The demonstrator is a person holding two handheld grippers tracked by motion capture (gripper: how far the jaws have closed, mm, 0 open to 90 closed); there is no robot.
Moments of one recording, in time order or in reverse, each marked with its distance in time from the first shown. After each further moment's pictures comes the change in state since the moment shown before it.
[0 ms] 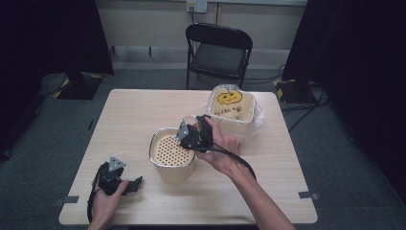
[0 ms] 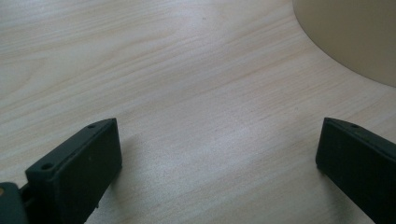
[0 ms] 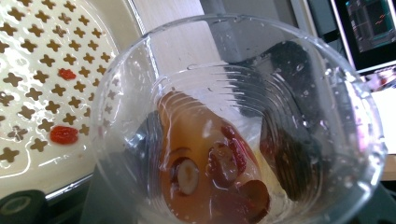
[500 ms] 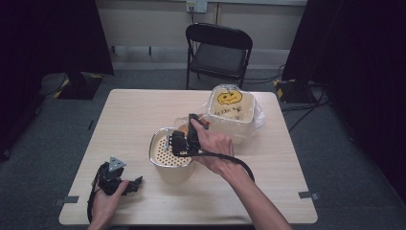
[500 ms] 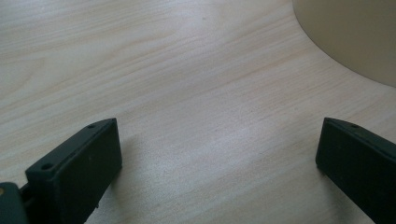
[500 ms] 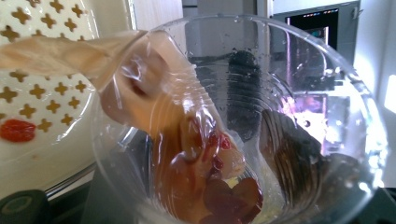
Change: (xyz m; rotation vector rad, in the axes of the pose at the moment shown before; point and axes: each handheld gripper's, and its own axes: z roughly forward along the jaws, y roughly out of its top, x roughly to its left) left arm 0.000 0.000 0.000 0.000 0.000 0.000; right arm 0.022 0.022 0.004 0.066 -0.187 -0.284
